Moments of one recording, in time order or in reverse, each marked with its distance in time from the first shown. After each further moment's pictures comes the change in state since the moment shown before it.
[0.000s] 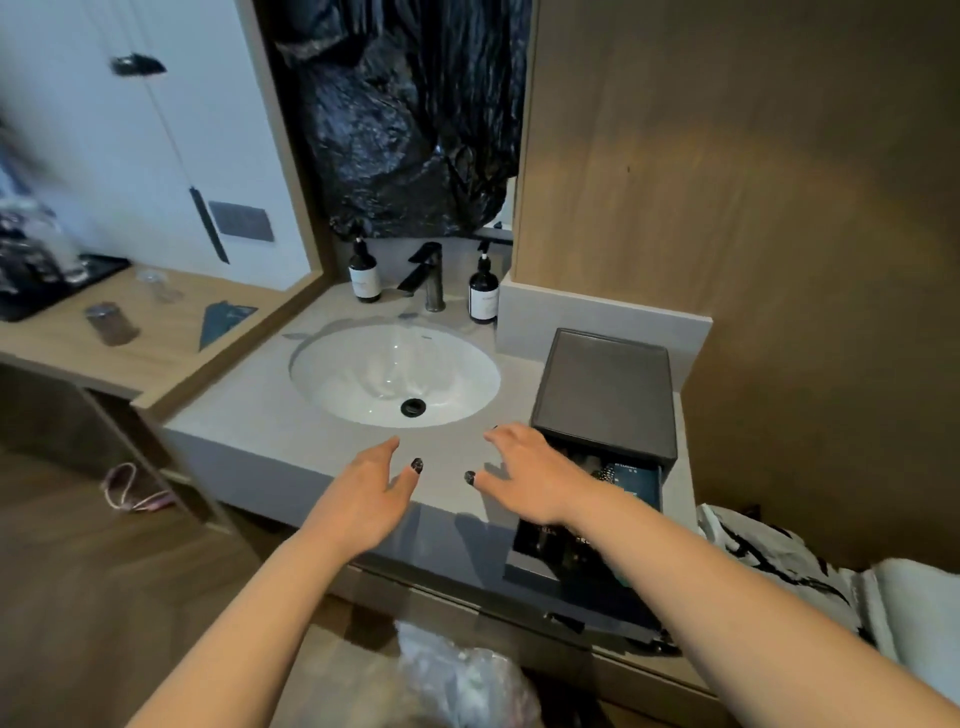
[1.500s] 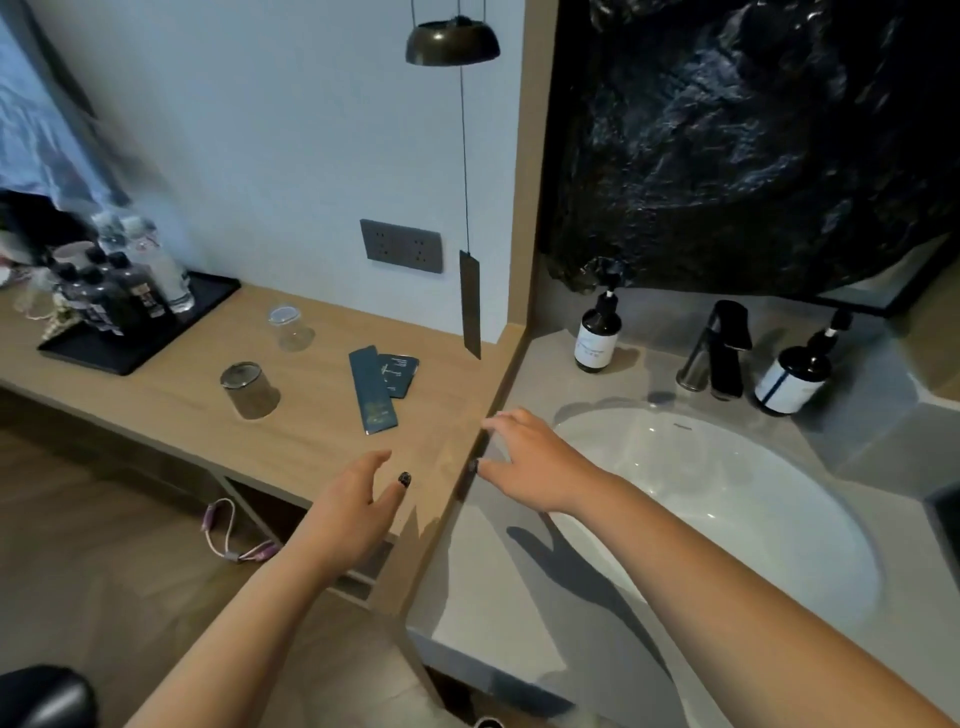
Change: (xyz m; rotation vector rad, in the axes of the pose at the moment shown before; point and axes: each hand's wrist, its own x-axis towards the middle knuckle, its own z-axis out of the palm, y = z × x) left_hand 0.282 -0.329 -0.289 -0.017 -0.031 -0.190; right_hand 0.455 -0.289 0.035 0.129 -0.041 0.006
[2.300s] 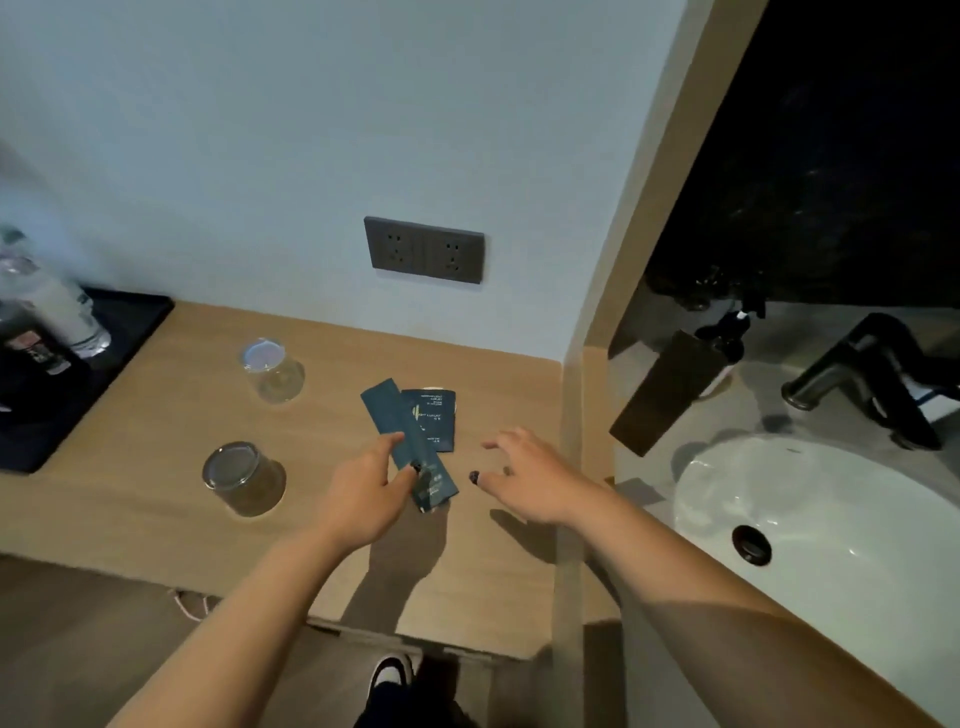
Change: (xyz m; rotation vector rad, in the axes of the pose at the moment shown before) left_hand 0.257 -0.103 -0.079 0.058 -0.138 0.201; right_hand 0.223 -0.064 0.052 0.123 -0.001 0.267
